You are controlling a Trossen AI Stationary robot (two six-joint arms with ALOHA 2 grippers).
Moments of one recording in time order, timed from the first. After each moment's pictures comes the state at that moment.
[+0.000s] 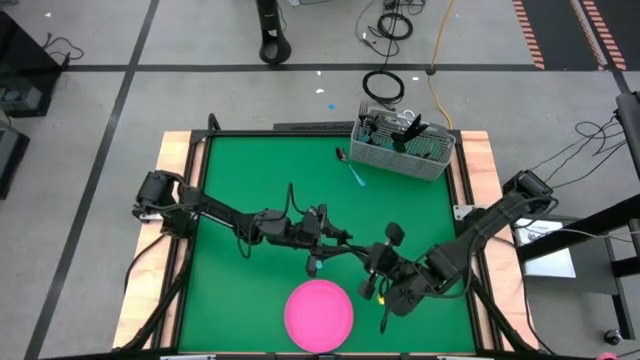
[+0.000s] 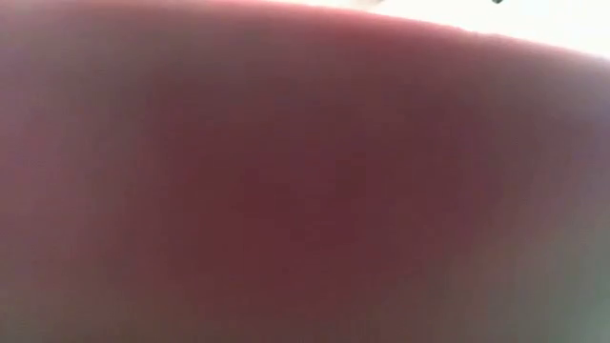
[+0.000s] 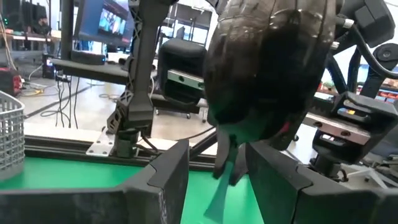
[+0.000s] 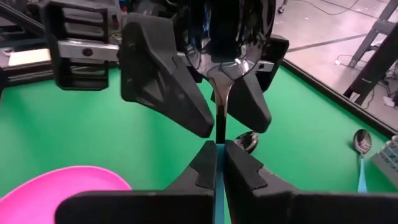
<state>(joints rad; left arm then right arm) -0.20 1.79 0.90 1.03 -0.01 -0.17 0.65 1.57 1.22 -0.48 0.99 0.74</state>
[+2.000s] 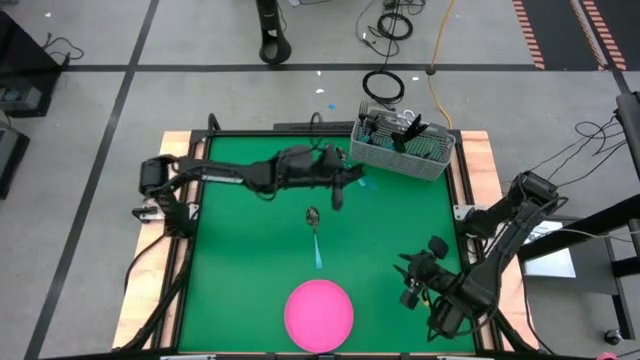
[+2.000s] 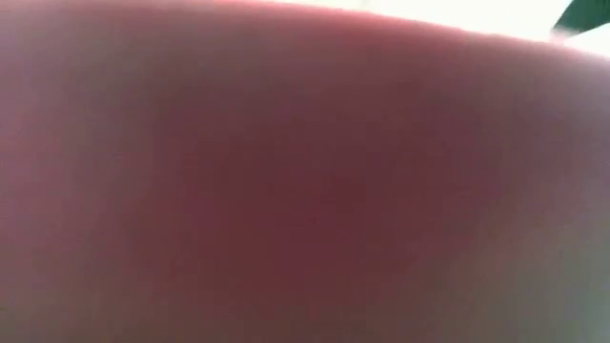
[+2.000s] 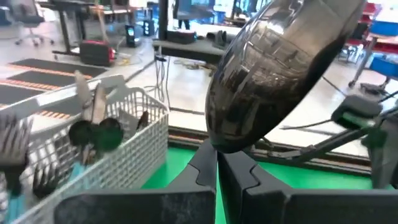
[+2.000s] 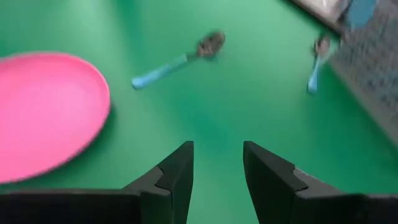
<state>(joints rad) 0.15 1.75 1.23 0.42 0.06 -0.07 0.94 1.55 1.17 -1.18 0.91 1.49</state>
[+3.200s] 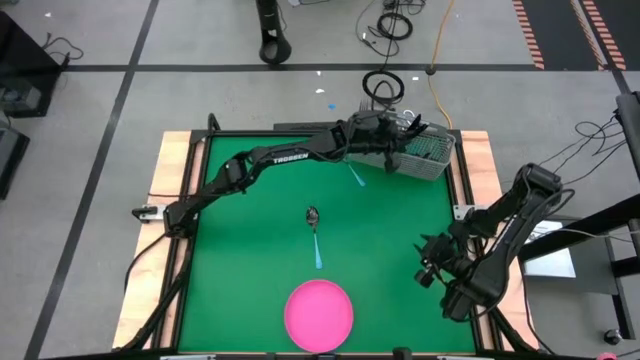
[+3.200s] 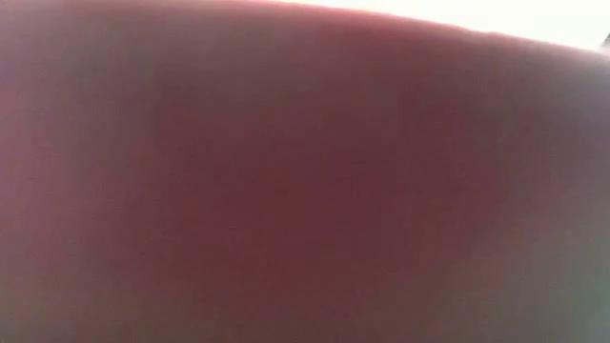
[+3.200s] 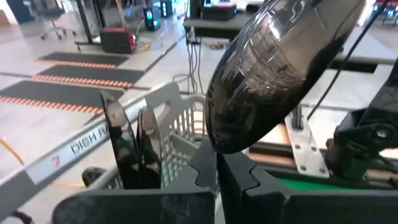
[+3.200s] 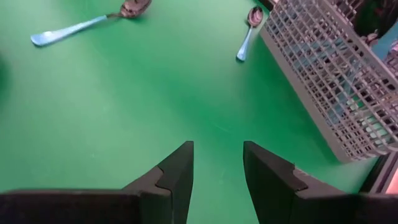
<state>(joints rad) 0.31 2.51 2.35 -0.04 0.14 0.07 0.98 1.46 1.03 -1.48 0.81 1.71</state>
